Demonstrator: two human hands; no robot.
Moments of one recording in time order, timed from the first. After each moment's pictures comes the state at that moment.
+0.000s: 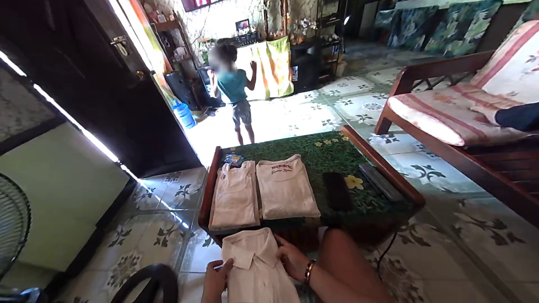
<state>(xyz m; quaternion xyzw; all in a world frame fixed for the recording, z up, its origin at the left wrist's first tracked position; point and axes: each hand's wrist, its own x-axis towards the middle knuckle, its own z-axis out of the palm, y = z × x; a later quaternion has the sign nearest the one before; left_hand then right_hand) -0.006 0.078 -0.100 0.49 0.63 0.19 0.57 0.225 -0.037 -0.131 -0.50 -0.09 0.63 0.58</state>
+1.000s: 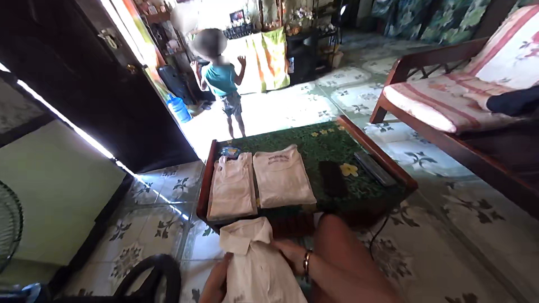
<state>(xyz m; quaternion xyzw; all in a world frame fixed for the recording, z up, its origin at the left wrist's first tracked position) -0.014 0.068 -0.119 0.43 0.60 0.10 0.67 0.212 -0.052 -0.125 -0.64 -0.10 0.64 0.42</state>
